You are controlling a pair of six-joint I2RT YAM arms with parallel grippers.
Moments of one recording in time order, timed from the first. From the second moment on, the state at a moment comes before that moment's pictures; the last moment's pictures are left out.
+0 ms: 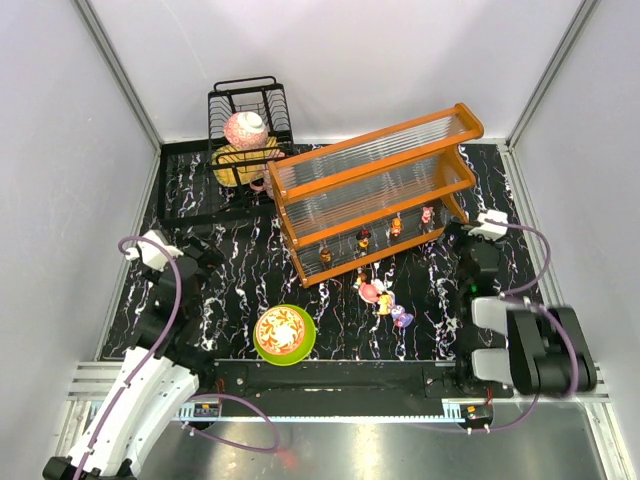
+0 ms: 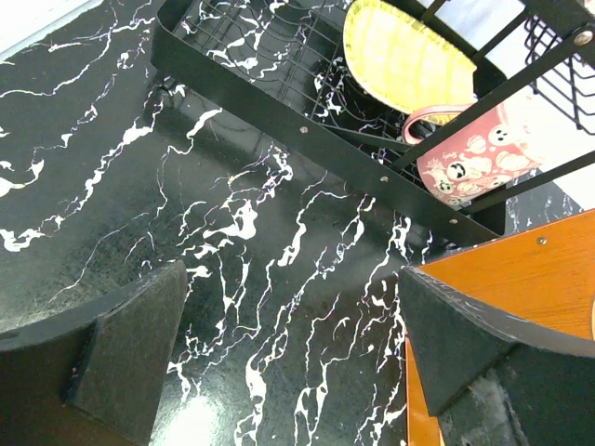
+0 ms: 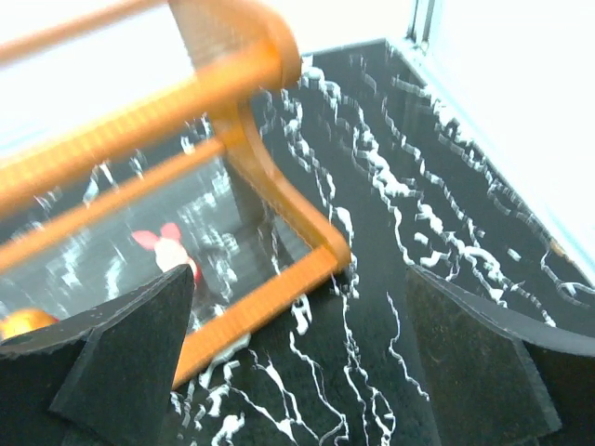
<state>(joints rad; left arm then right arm) -0.33 0.47 0.49 -0.40 -0.62 -0.70 0.05 1.38 0.21 1.10 0.28 0.08</state>
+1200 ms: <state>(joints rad) -0.34 0.36 0.52 -0.55 -0.23 -0.72 0.09 0.58 0.53 -0.53 -0.17 0.74</state>
